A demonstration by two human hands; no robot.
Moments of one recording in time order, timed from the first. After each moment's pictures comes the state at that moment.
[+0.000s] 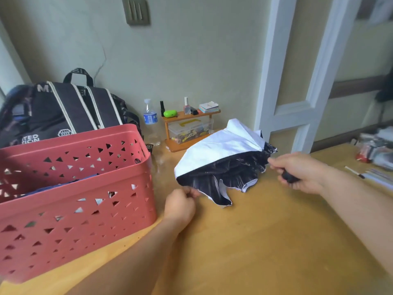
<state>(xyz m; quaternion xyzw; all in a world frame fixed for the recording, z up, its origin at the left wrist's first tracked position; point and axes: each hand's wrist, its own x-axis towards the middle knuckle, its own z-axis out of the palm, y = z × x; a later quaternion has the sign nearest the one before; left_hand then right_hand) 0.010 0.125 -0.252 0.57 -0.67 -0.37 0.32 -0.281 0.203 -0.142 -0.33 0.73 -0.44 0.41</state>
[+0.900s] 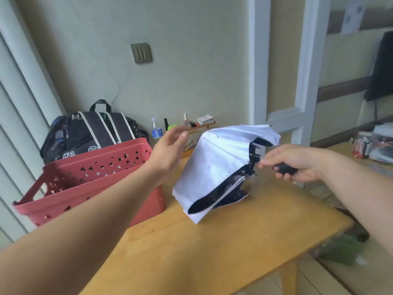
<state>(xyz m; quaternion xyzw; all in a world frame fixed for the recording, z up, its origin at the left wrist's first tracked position) 0.032 0.206 -0.071 0.39 -0.72 -0.33 0.46 -0.272 0.319 -0.083 -0.44 0.66 -0.38 0.47</state>
